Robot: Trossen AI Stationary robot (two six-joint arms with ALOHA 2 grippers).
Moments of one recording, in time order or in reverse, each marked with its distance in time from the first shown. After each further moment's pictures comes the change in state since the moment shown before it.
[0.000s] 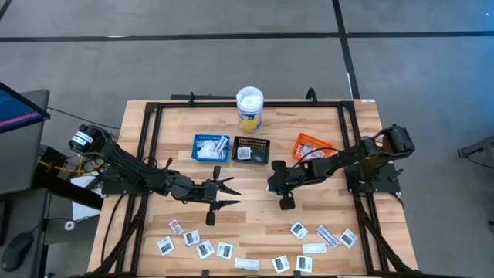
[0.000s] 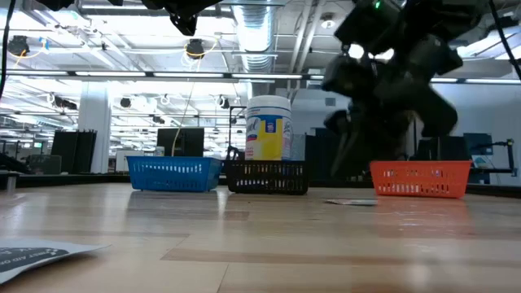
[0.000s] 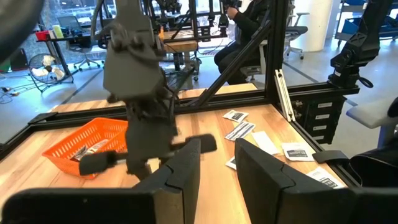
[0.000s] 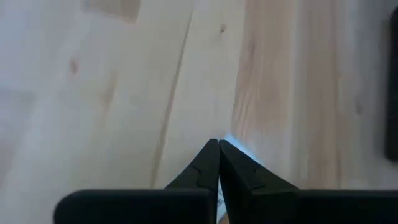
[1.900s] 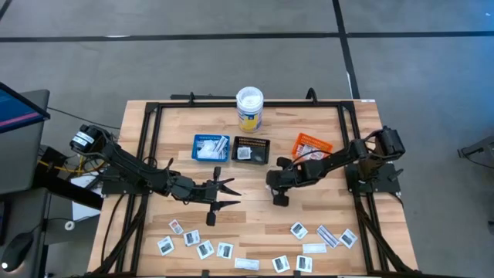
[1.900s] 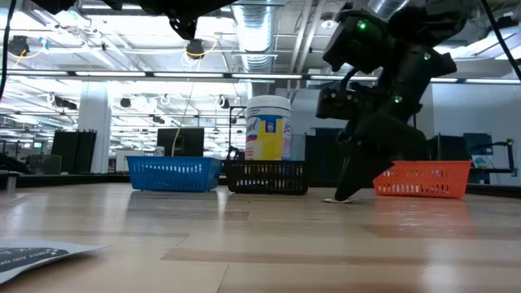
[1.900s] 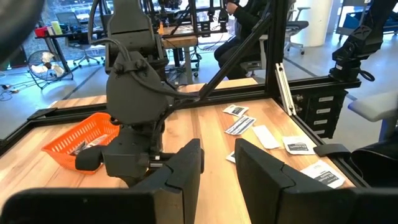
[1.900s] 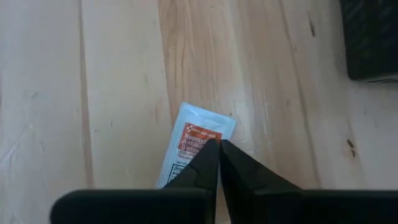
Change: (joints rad) left arm 0.000 0.011 -0.006 -0.002 0.000 0.000; right arm 0.031 0.107 0.071 -0.162 0.158 0.260
